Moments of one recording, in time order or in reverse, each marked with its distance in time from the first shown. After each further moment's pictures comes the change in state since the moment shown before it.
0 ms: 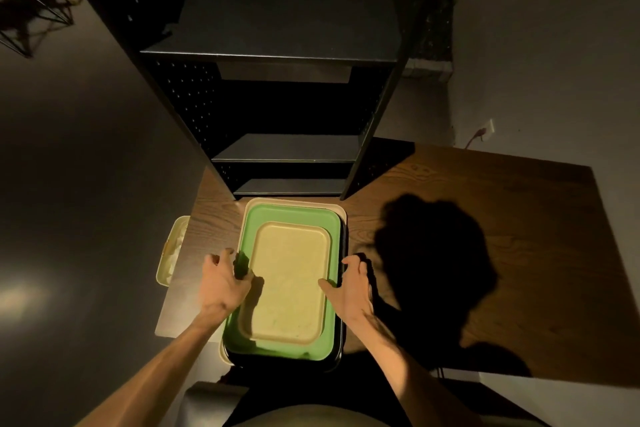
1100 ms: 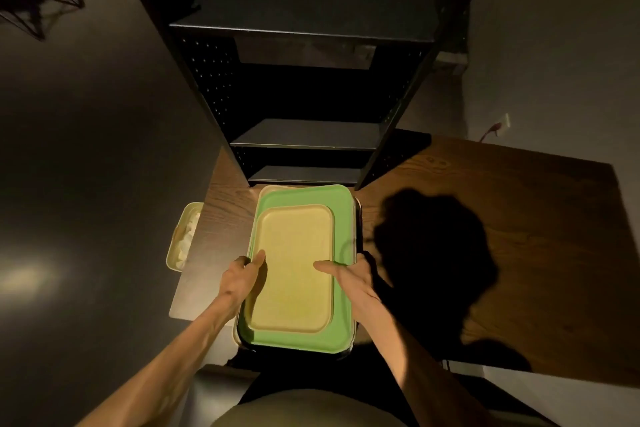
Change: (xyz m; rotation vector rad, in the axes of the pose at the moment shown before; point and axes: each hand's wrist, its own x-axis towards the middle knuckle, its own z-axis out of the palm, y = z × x) left_hand 0.003 -0.022 0.013 -0.425 -0.252 -0.342; right_hand 0.004 -0.022 0.021 0.658 -0.153 0.367
